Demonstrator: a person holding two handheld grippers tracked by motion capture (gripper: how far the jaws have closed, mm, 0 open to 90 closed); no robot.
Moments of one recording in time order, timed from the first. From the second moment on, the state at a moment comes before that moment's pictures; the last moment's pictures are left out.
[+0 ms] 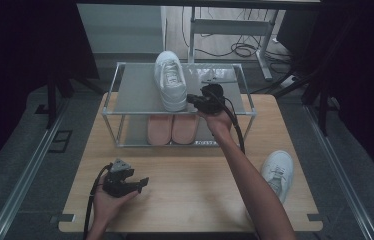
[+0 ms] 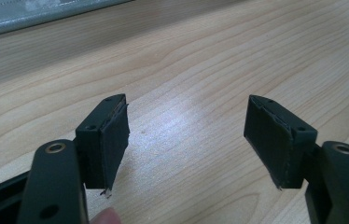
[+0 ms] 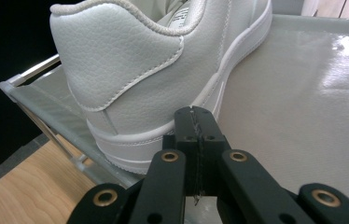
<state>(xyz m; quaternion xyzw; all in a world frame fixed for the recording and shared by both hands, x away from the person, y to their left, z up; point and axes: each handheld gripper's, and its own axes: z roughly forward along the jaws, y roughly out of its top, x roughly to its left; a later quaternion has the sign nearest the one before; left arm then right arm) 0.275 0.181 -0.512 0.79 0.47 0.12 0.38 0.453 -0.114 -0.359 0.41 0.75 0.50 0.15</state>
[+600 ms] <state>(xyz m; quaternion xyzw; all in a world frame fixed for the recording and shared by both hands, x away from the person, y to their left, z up) 0.275 0.182 -0.512 0.79 0.48 0.12 0.38 0.450 -0.084 -0.361 0.38 0.76 0.51 0.14</state>
